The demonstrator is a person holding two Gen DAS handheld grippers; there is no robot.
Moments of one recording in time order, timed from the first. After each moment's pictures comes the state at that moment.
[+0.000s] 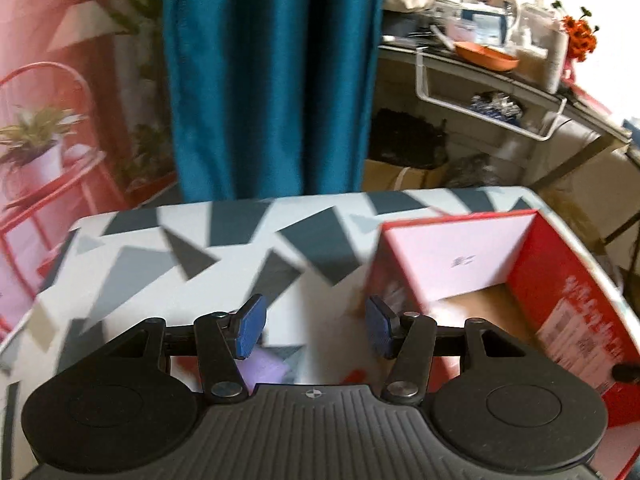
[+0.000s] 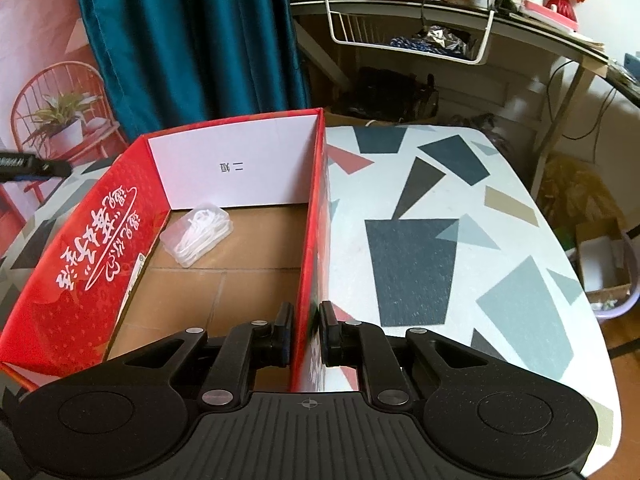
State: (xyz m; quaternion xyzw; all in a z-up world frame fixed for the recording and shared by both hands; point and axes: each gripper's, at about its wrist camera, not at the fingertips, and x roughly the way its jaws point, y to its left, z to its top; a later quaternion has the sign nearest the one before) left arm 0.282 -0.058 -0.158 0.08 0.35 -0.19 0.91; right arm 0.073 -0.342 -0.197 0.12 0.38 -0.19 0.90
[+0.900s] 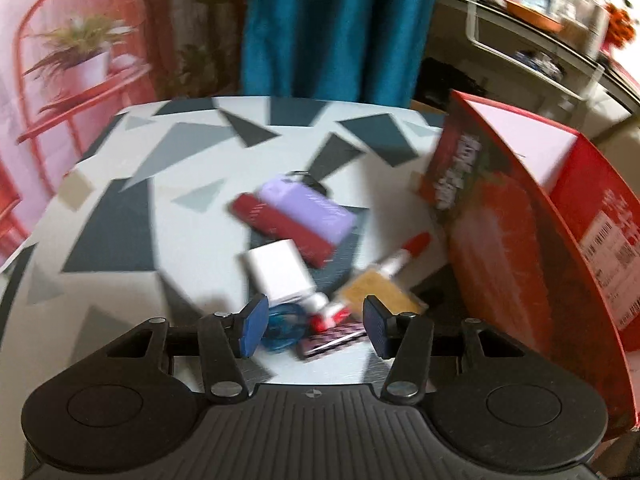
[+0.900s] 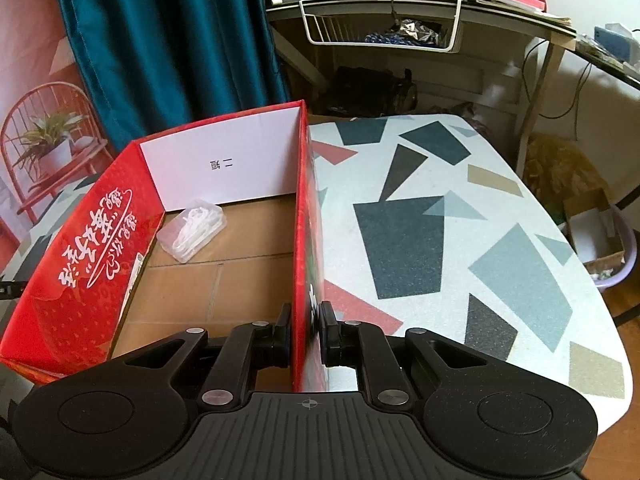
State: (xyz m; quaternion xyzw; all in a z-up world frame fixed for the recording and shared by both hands) left arm 0.240 0.007 -0.227 0.05 0.42 -0.16 0.89; right arm 0.050 -0.331 -0.206 0.15 0.36 -0.21 0.90
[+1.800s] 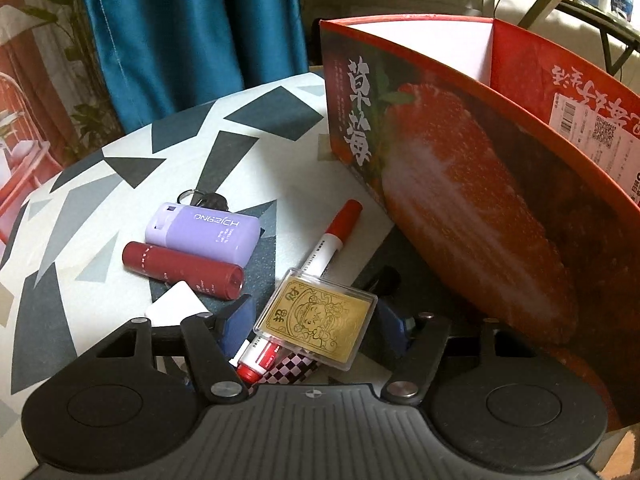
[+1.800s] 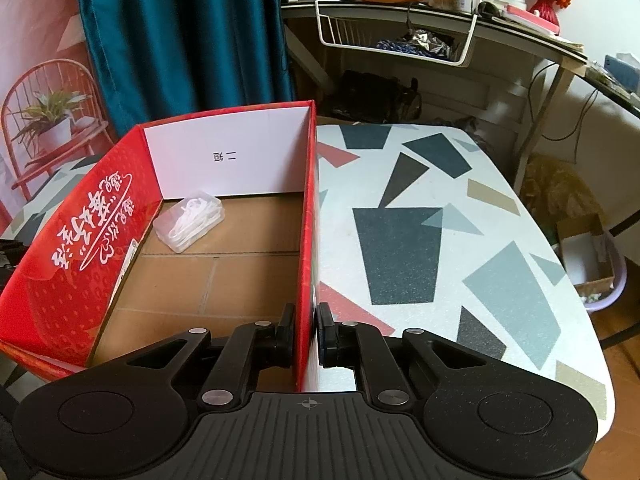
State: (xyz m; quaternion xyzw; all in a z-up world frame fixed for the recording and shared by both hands) left arm 0.249 -0.047 -0.264 0.20 0.39 -0.27 0.85; right arm 0.055 -0.322 -0.204 0.11 0.37 -0.21 0.90
